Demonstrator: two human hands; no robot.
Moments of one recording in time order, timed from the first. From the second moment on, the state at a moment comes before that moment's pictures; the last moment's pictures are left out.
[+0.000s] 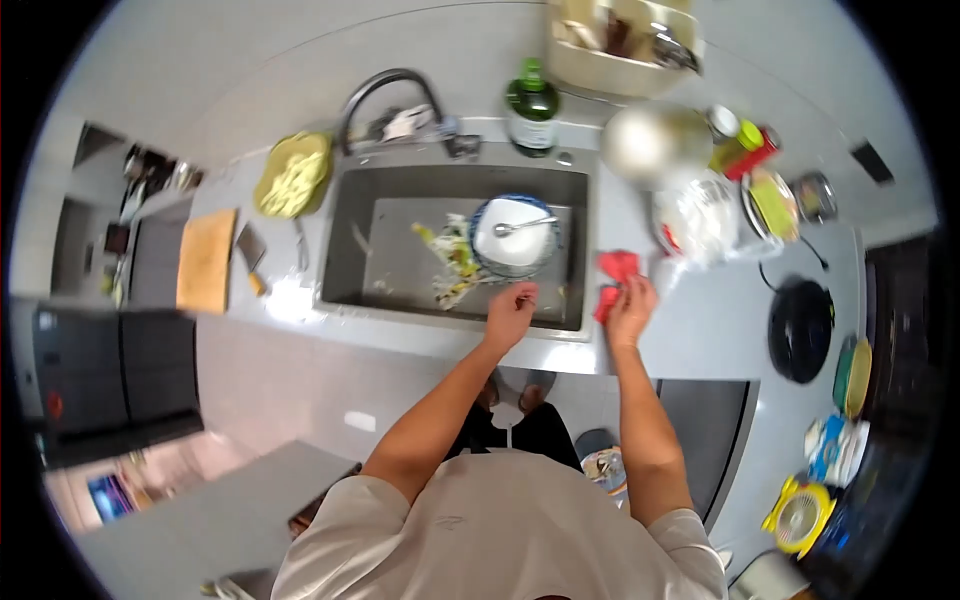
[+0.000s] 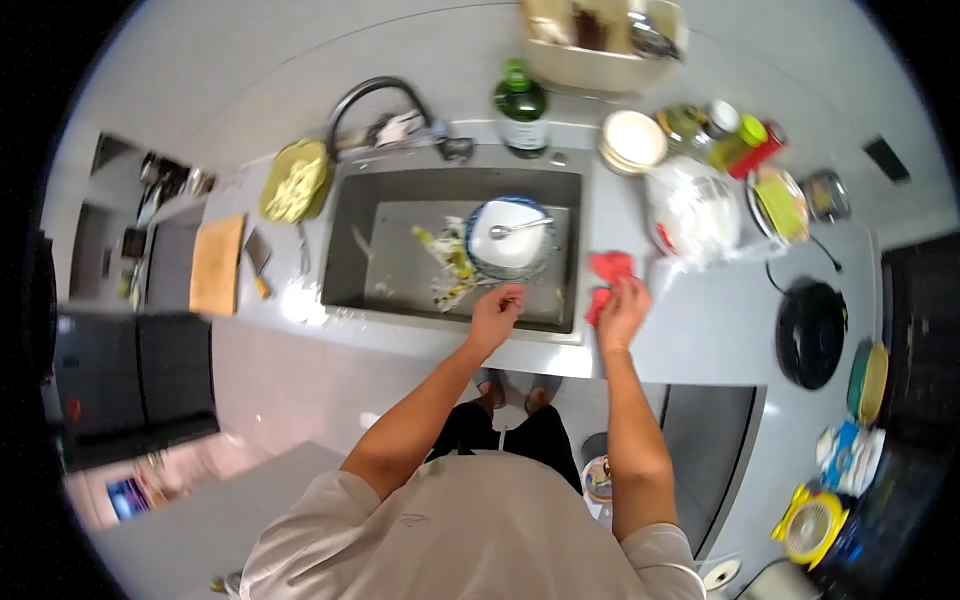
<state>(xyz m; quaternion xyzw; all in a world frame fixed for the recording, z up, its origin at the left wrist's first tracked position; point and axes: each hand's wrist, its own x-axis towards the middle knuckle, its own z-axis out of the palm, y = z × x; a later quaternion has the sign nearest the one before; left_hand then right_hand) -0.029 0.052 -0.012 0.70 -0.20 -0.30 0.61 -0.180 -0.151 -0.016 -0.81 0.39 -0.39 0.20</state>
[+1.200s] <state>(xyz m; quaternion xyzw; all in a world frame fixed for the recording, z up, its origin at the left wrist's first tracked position) 0.292 0.588 0.056 0.73 0.08 -0.18 0.65 0.310 0.401 0.029 -0.86 0.21 -0.18 0.42</state>
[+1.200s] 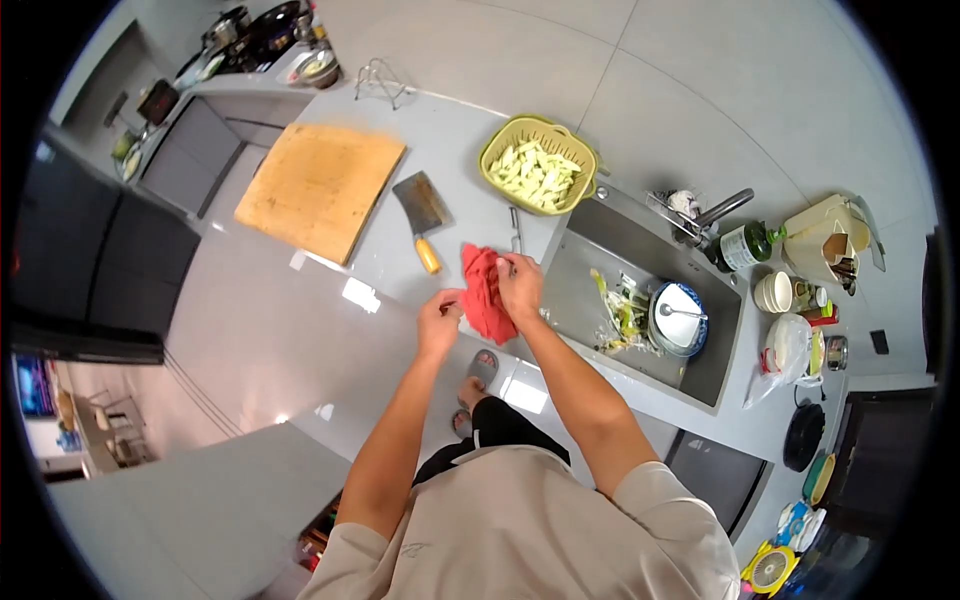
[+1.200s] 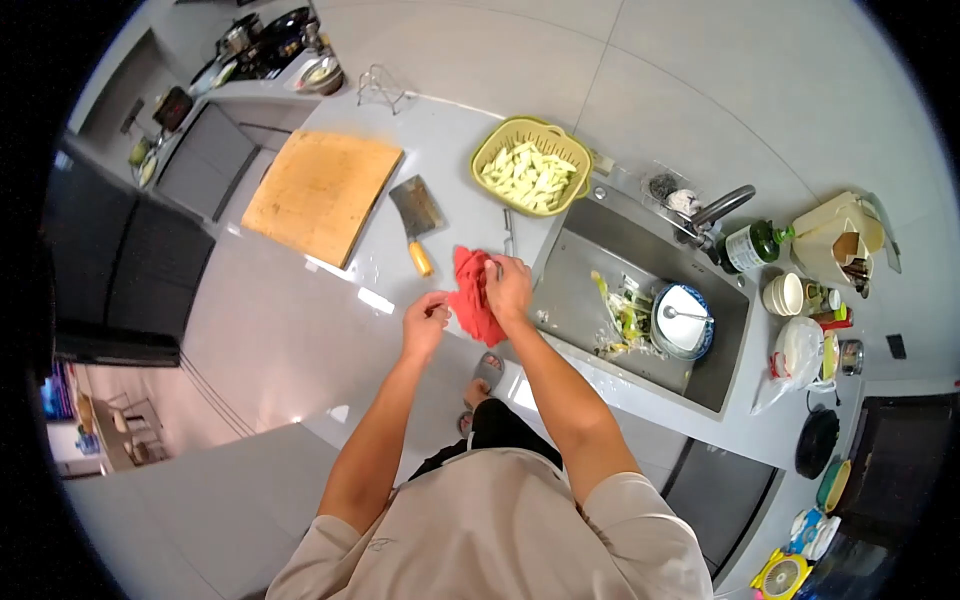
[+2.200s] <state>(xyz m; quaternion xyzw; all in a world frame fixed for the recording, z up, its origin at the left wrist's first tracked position) 0.644 0.548 0.072 0.58 0.08 -0.27 0.77 0.600 0.400 0.044 -0.59 0.35 -0.12 0.72</state>
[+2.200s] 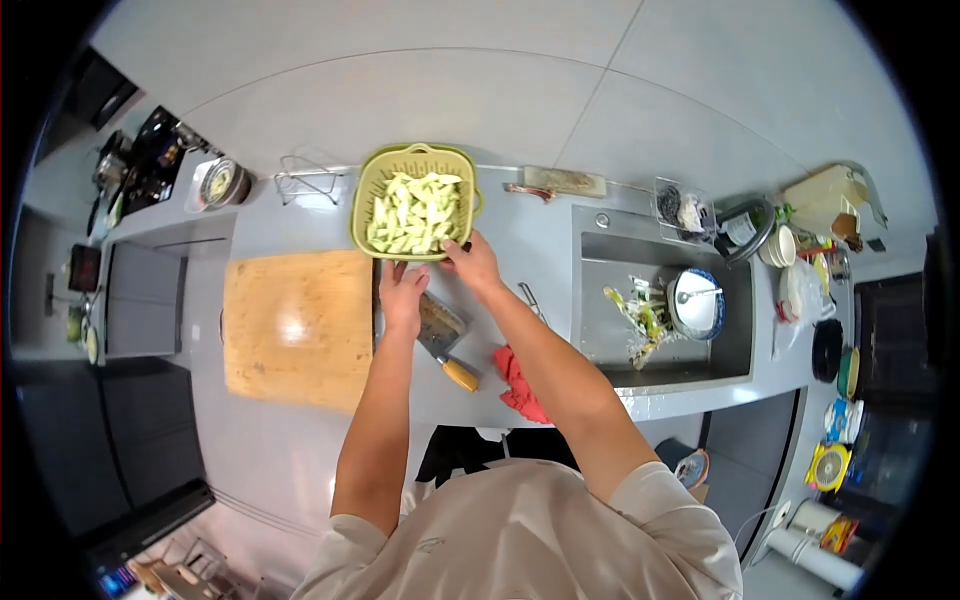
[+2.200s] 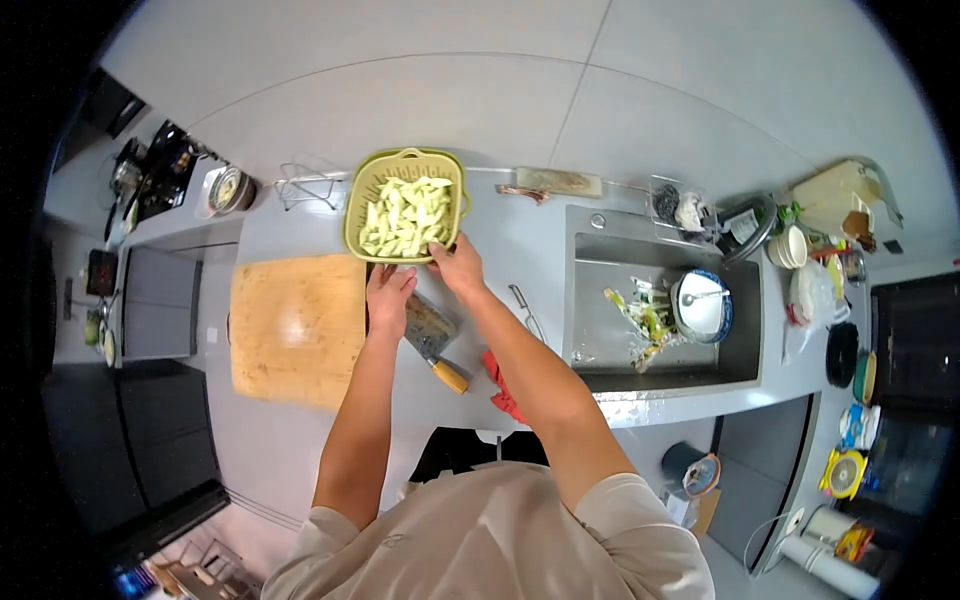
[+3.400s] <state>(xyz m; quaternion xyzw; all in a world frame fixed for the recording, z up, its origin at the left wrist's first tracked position) 0.547 0.464 0.051 0.84 -0.49 -0.21 0.07 0.387 0.334 0.022 -0.89 0.36 0.05 0.27</state>
